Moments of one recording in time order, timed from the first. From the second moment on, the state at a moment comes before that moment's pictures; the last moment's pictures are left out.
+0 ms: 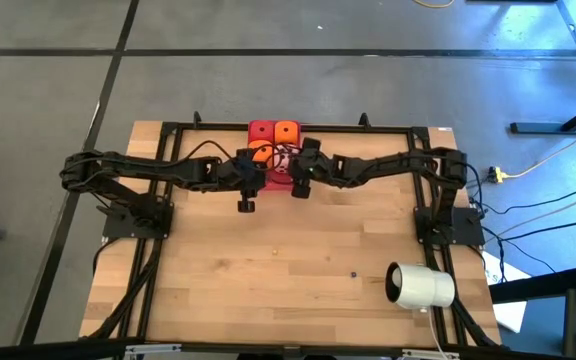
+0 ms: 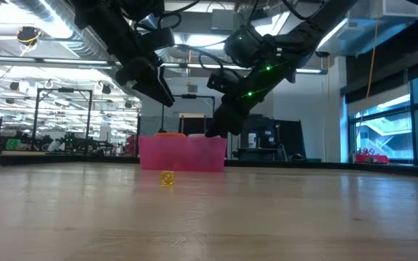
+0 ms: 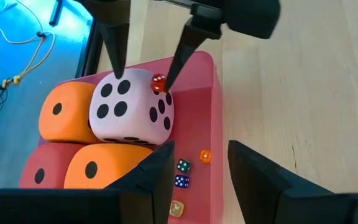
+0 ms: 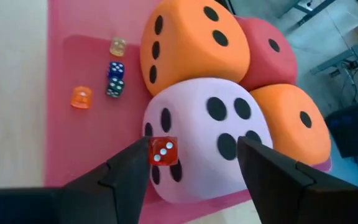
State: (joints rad) left arm 0.17 1.30 0.87 -0.27 -0.27 0.35; right arm -0.21 1.89 1.09 0.13 0.33 -0.38
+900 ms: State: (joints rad) left arm 0.17 1.30 0.87 -0.27 -0.25 0.30; right arm -0.22 1.89 1.09 0.12 0.25 -0.45
